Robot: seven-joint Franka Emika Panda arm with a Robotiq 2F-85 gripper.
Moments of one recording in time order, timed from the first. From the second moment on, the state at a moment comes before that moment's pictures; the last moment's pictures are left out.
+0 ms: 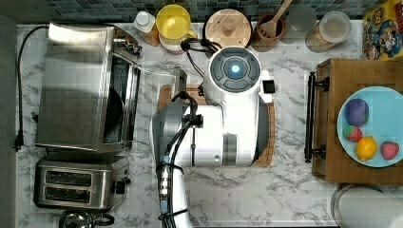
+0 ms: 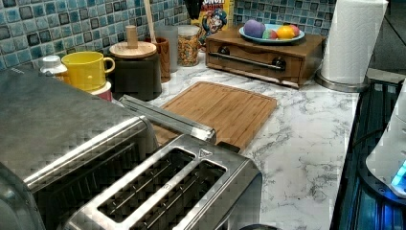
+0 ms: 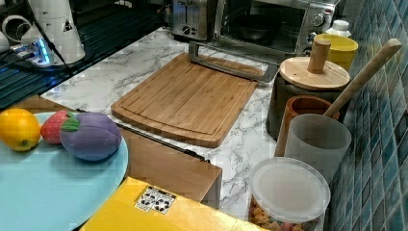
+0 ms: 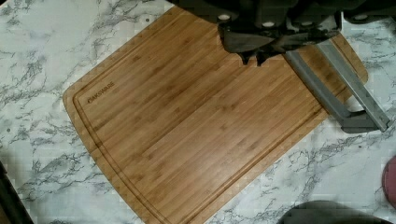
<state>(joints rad) -0.01 0.02 -0.01 -1.88 0.01 0.25 -0.09</state>
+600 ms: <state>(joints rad) -0.01 0.02 -0.02 -1.94 0.15 0.41 -0.31</state>
